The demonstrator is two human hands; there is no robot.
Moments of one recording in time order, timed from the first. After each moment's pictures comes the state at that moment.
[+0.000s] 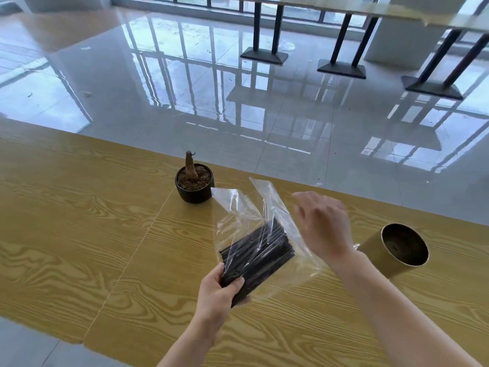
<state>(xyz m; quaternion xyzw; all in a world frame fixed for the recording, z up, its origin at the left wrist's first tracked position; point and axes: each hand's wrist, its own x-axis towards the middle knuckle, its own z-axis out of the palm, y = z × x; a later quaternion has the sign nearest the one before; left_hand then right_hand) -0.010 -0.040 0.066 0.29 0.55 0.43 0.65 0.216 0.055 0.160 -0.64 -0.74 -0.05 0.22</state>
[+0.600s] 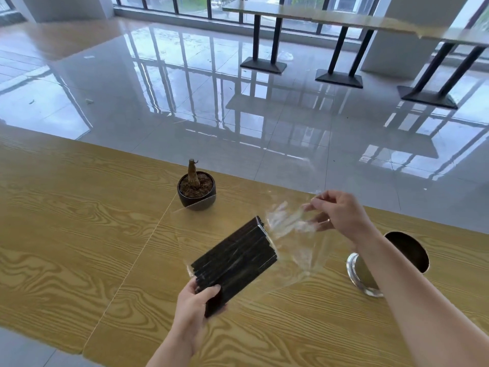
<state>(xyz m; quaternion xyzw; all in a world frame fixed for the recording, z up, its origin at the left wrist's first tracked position) -0.055 -0.034 0.045 0.14 0.60 0.45 0.65 0.252 0.084 0.185 -0.66 -0.48 0.44 0.38</state>
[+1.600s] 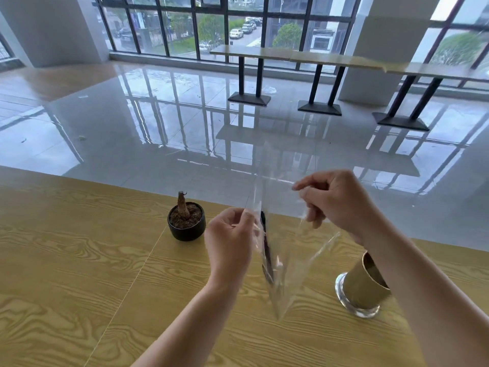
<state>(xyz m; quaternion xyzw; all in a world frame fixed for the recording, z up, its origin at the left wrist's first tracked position) 0.048 0.040 0.252 0.45 0.57 0.56 0.40 0.231 0.056 0.320 -0.58 -0.61 0.34 0.42</state>
